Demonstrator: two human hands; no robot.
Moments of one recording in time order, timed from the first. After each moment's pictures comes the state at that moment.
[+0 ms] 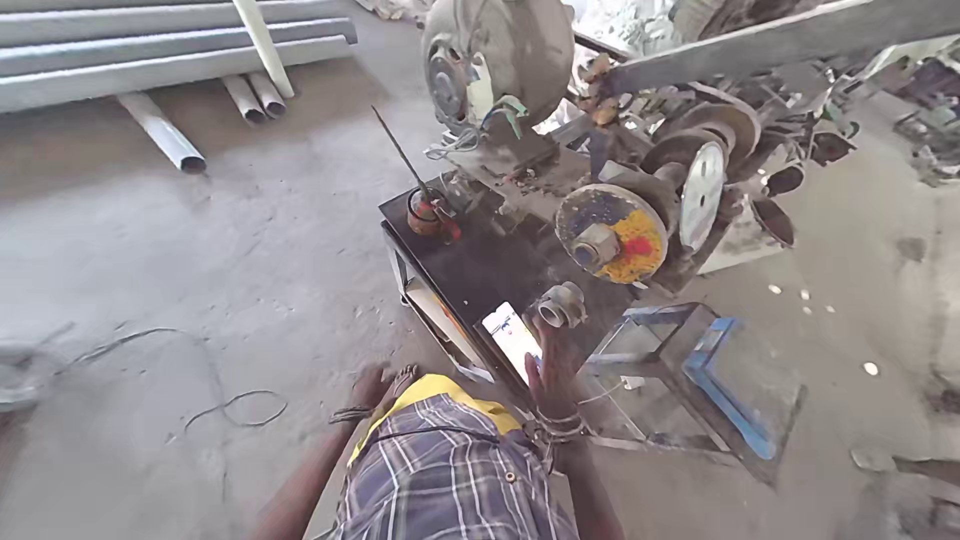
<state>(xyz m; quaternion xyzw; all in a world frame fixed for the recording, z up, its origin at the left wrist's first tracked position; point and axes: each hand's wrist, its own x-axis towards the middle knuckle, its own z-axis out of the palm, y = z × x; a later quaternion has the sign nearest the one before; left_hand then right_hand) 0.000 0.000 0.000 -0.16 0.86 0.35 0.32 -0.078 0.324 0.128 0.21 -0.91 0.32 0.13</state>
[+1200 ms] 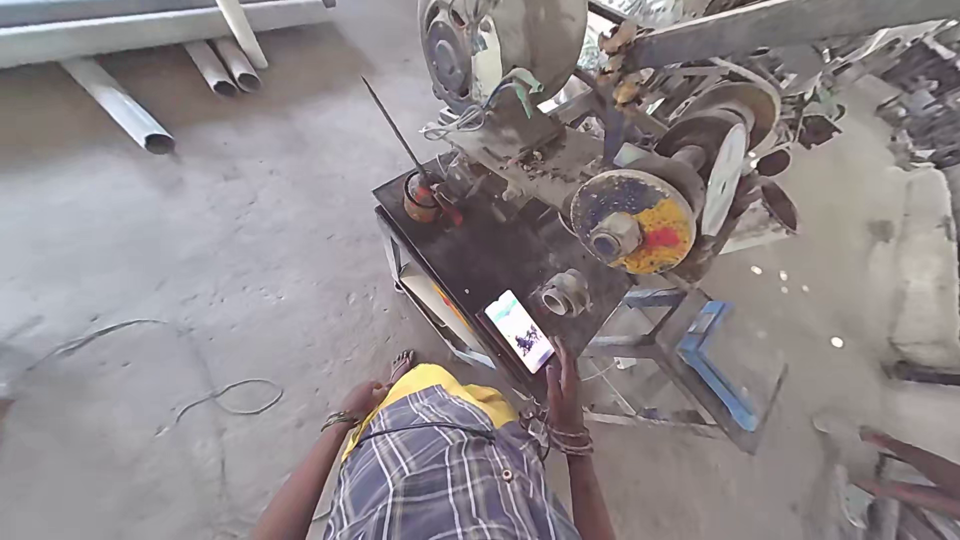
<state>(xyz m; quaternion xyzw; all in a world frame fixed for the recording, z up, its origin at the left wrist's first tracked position) 0.031 -0.012 -0.044 -0.17 0.78 0.36 0.48 -0.030 0.359 0.090 0.02 -0.92 0.38 0.05</state>
